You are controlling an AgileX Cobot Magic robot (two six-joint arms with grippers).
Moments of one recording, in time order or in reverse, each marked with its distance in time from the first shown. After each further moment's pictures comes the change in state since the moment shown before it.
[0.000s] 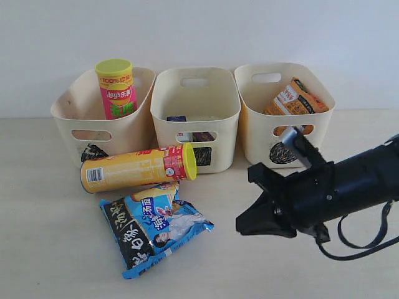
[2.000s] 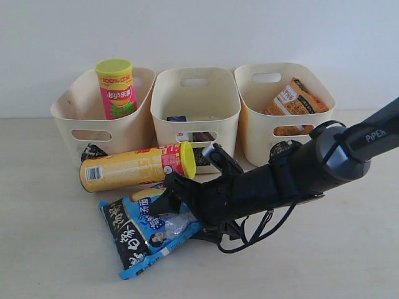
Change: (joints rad) left arm 0.000 0.000 0.000 0.000 0.000 0.000; right arm 0.286 0.377 -0.303 0.384 -0.207 -0.140
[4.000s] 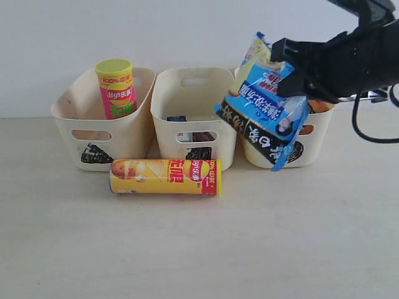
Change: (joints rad) left arm 0.000 0.000 0.000 0.000 0.000 0.000; right arm -0.254 -0.714 0.011 -1.056 -0.181 0.719
